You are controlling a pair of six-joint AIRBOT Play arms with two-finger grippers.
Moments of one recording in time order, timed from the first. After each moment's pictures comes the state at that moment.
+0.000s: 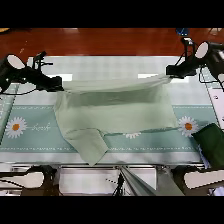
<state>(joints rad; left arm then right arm) 0.08 -1.51 1.28 1.16 -1.17 -1.38 -0.03 -1.65 1.56 -1.52 1.14 1.56</state>
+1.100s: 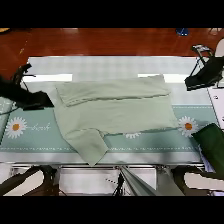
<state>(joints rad) 0.21 -1.15 1.01 1.21 -1.47 -1.35 -0.10 -1.44 1.46 -1.70 1.50 1.38</state>
